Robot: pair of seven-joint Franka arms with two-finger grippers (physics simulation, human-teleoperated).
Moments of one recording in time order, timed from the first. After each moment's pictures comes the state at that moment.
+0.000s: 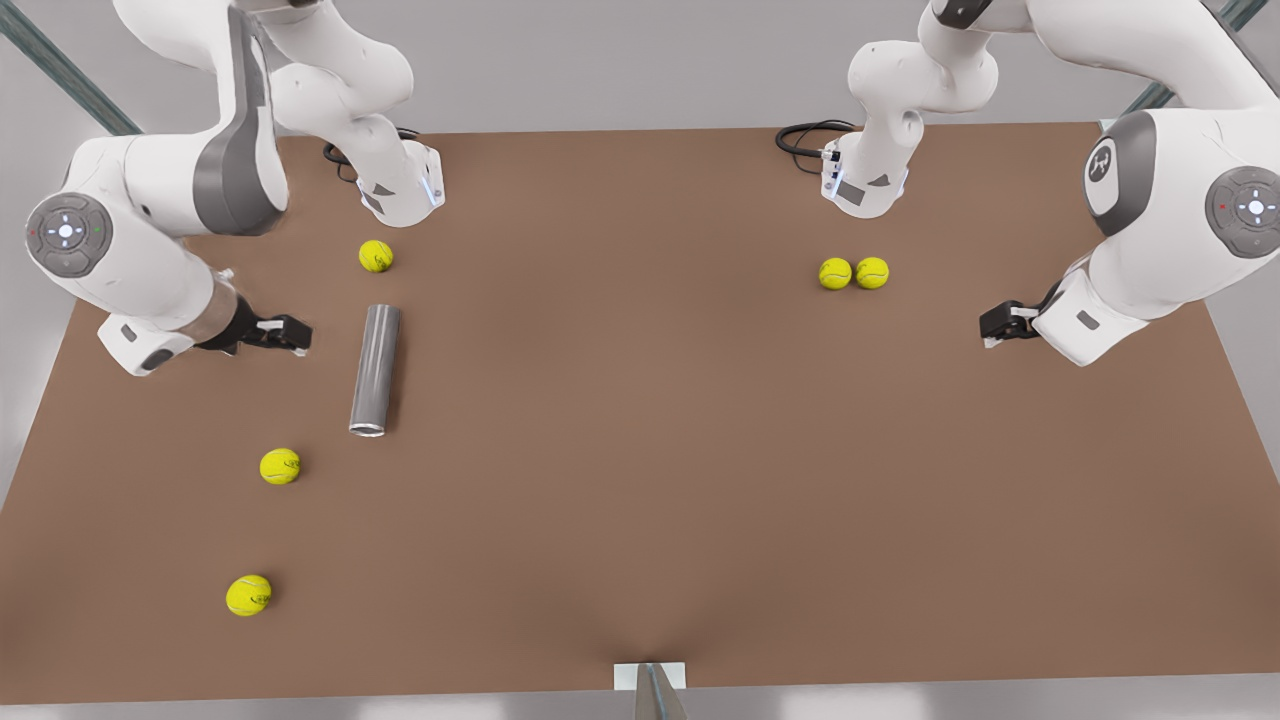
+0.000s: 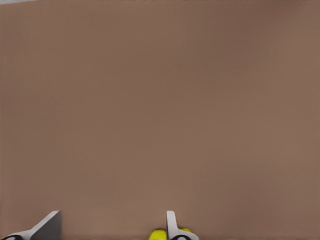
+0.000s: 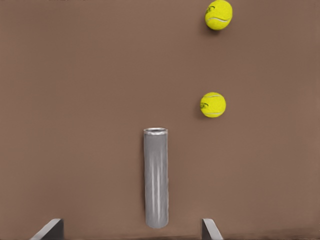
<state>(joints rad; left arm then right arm) -0.17 0.22 0.10 -1.29 0.02 1.40 0.02 0.31 0.09 -0.27 -1.57 -0.02 1.54 0.08</state>
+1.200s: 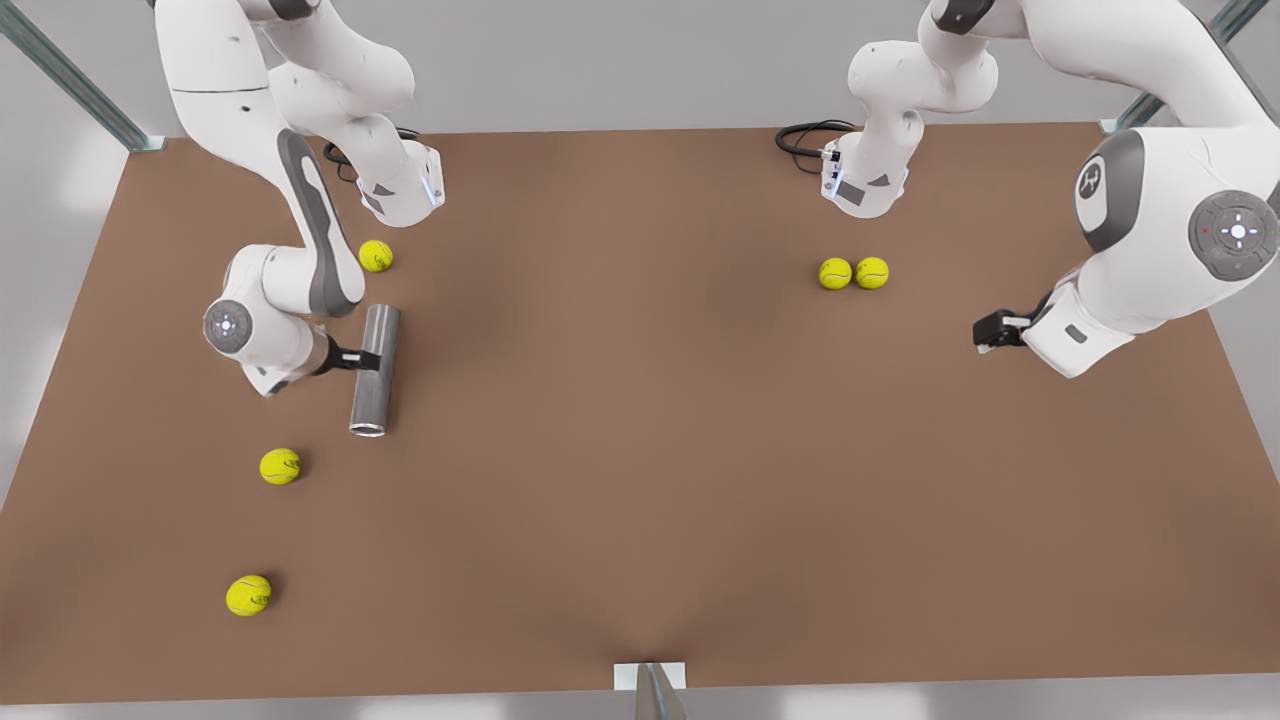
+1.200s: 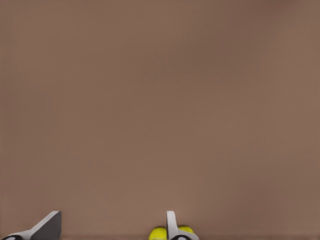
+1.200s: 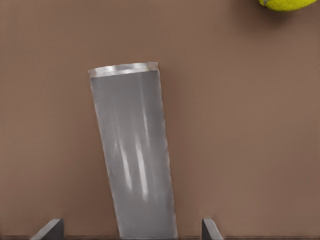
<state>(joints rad) -0.16 0.24 0.09 -1.29 0.03 1.39 0.01 0.24 0.09 -0.26 -2.41 0.11 2.28 0.01</state>
